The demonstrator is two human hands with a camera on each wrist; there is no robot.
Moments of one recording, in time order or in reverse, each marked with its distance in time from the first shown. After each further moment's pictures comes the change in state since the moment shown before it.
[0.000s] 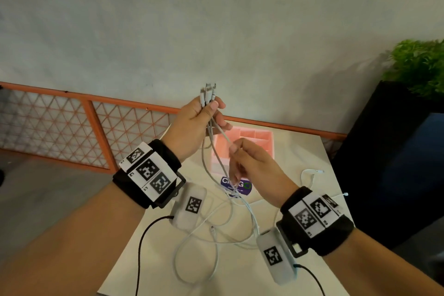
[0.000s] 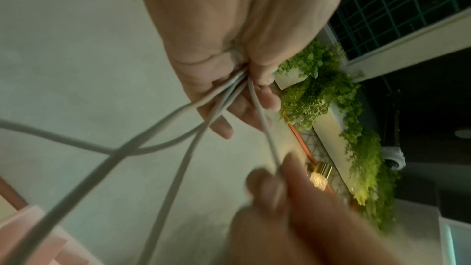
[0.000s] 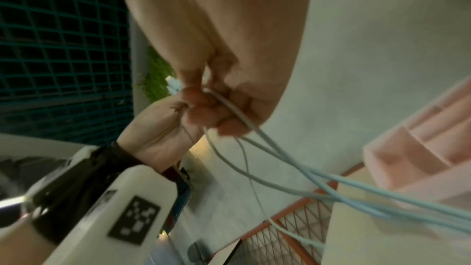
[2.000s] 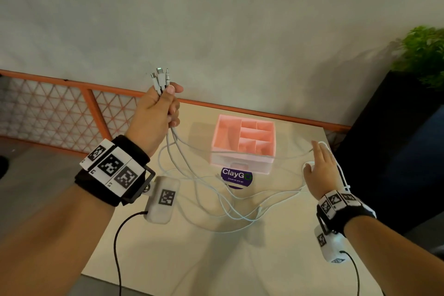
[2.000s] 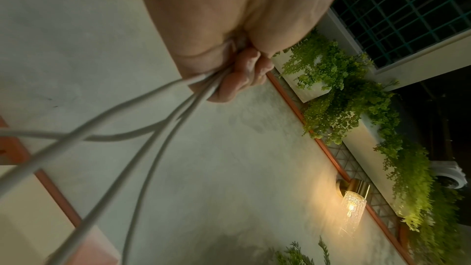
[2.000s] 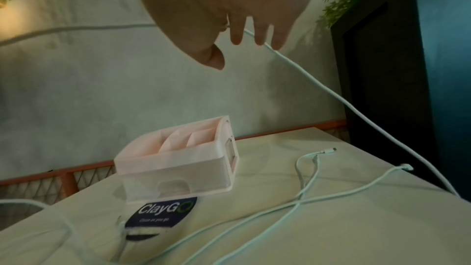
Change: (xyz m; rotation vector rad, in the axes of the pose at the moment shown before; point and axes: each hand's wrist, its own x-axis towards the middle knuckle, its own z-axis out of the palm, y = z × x) left_hand -0.004 -0.016 -0.046 -0.057 0.224 0.030; right_hand -0.023 0.145 -0.159 -1.148 0.598 0.181
